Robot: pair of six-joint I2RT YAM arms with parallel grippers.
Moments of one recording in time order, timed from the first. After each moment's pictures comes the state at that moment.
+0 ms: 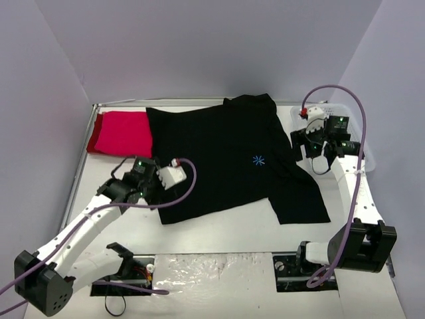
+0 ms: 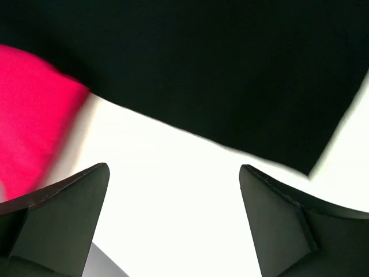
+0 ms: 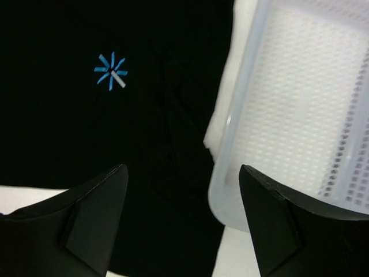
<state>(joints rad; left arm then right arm) -0.48 1.01 0.90 -0.68 0.00 0.63 -0.12 1.30 1.19 -0.63 -0.27 -0.38</state>
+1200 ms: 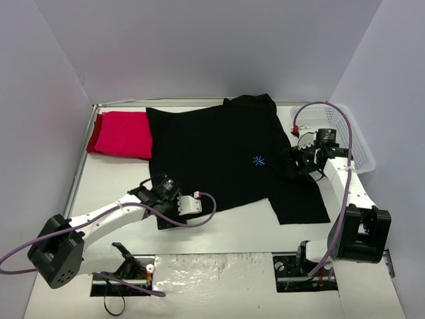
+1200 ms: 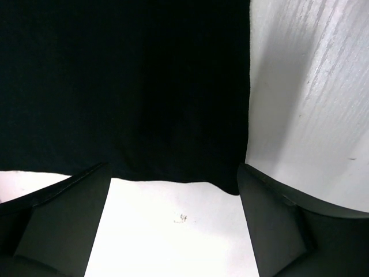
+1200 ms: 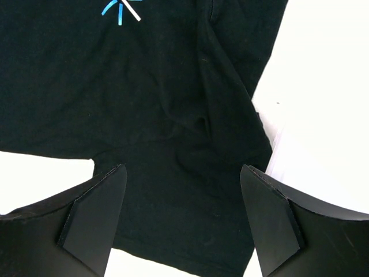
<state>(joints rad) -0.71 1.21 0.67 -0.61 0.02 0.72 -0.12 1.37 1.00 -0.64 -0.31 -0.38</state>
